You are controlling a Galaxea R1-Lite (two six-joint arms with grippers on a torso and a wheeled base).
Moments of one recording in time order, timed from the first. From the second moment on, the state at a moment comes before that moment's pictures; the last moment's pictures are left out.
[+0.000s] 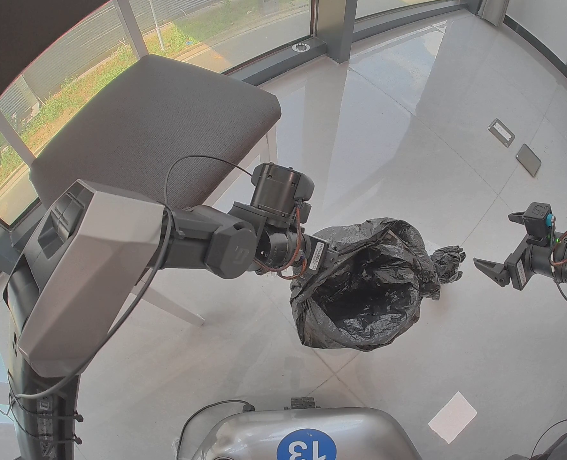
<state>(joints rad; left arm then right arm) -0.64 2.29 -1.73 0.02 0.10 0.02 0.13 1.43 -0.69 -0.32 0.07 -0.56</state>
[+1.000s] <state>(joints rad) -0.67 2.32 -1.74 0.02 0.11 0.02 0.12 1.42 -0.70 -0.32 0.07 -0.56</state>
